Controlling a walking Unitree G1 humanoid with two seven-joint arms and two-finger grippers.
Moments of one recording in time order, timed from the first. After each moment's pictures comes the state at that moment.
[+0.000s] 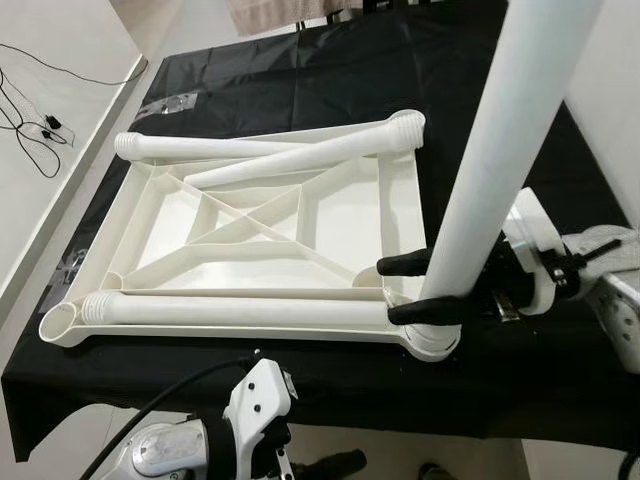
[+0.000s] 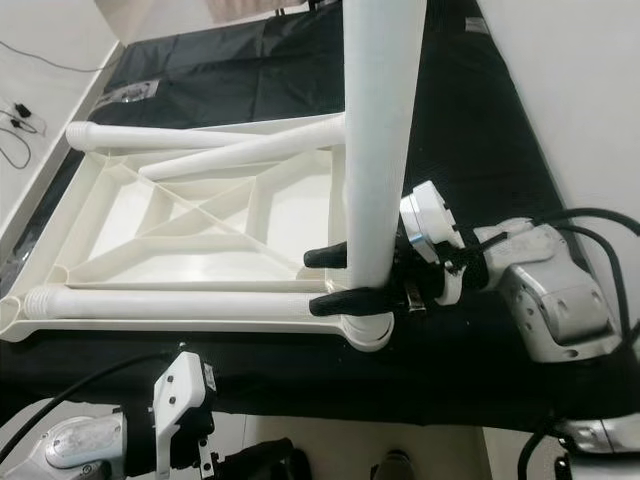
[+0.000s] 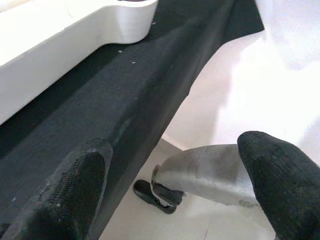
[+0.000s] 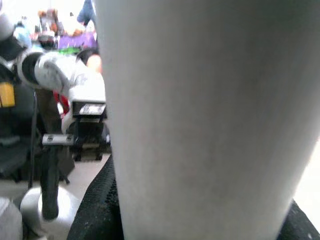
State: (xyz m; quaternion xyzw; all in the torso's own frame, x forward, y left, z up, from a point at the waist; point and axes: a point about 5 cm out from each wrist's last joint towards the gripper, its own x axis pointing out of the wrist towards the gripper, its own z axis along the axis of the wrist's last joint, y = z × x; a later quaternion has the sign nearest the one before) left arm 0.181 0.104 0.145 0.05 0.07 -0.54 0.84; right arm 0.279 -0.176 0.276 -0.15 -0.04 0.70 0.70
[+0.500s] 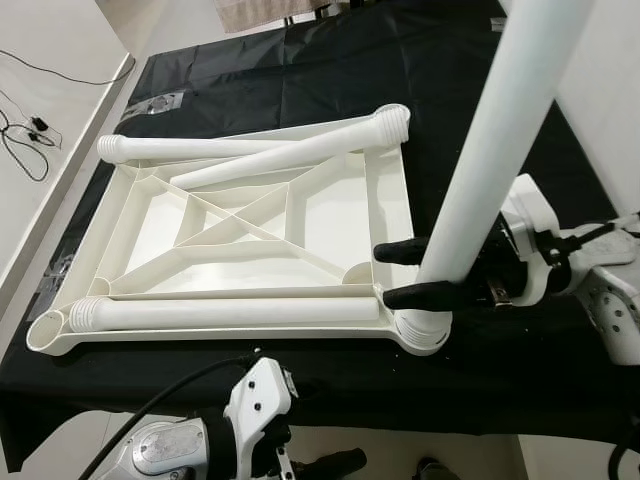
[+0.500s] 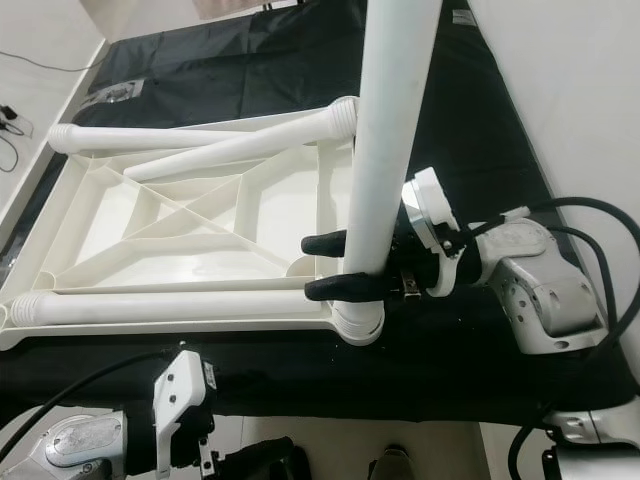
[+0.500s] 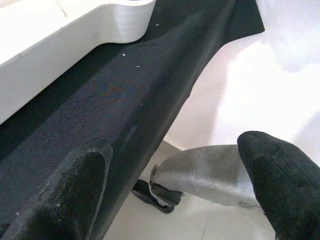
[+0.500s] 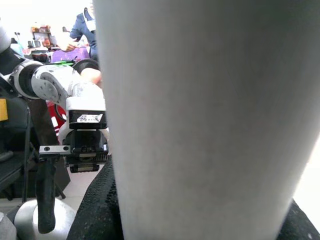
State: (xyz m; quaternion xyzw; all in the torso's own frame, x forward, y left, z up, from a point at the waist) left arm 0.182 0.103 0.147 0.05 0.07 -0.54 0.84; right arm 0.274 -0.180 0.275 -0.14 -0.05 0.70 0.70
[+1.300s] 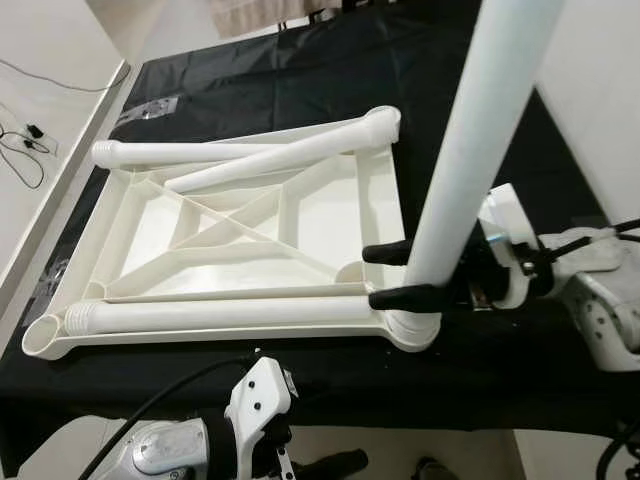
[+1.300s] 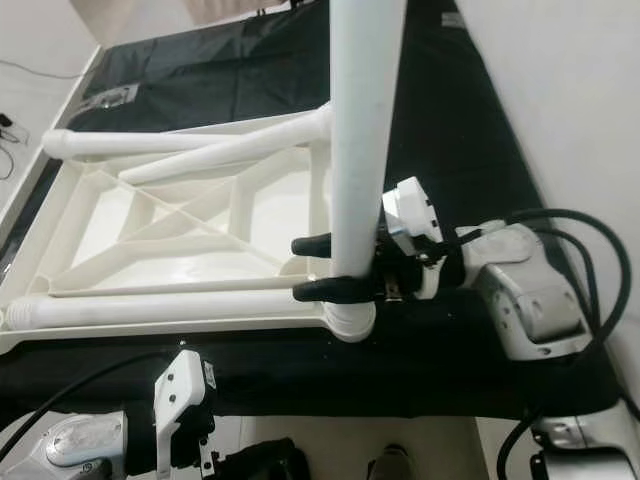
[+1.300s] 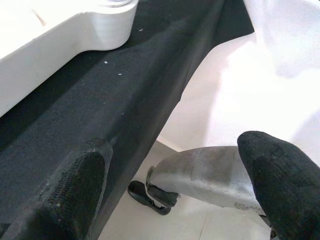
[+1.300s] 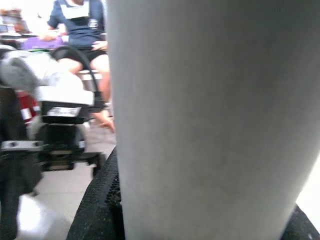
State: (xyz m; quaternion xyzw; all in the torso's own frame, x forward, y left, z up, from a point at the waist) left arm 0.181 0.103 0.146 0.04 0.08 -0.54 0.83; right arm 0.277 -0.165 0.264 -0.16 -0.07 0.66 0.73
